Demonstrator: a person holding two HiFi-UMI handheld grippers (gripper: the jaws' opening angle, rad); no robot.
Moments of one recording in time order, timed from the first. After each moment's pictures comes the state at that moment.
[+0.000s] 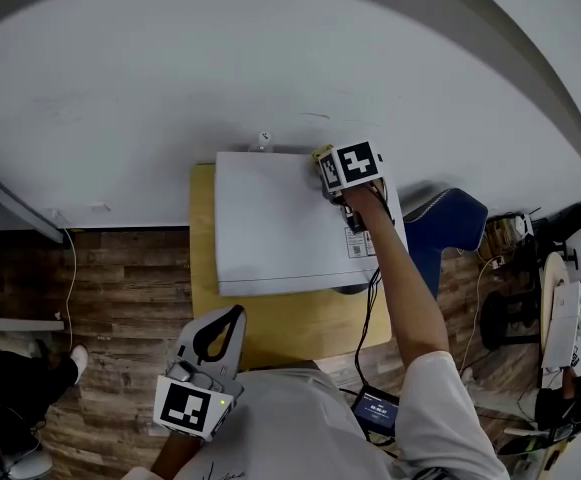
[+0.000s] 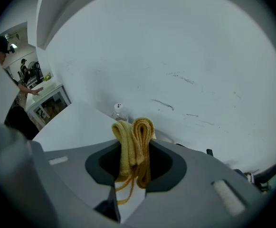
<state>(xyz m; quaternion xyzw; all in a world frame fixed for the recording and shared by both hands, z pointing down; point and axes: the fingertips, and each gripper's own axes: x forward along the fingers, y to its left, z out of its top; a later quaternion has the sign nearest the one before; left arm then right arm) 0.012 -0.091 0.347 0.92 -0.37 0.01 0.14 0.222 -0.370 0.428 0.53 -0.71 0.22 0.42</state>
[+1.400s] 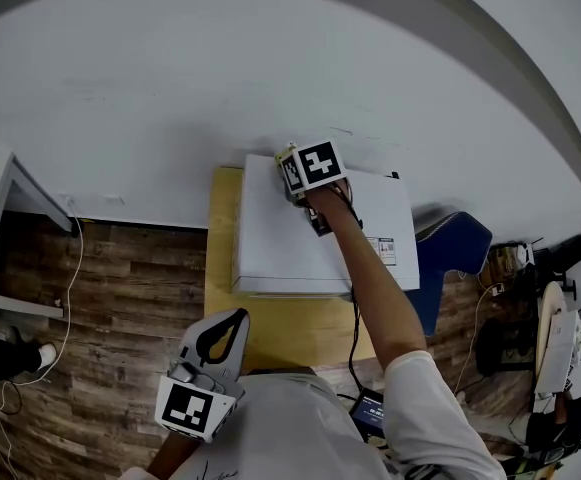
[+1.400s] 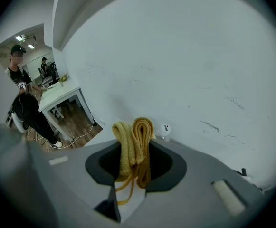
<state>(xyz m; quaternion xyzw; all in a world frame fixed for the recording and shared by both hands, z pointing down) -0.027 -0.076 0.341 0.90 -0.41 -0.01 0.14 0.073 -0.378 0.429 0.46 -0.76 0.20 0.40</state>
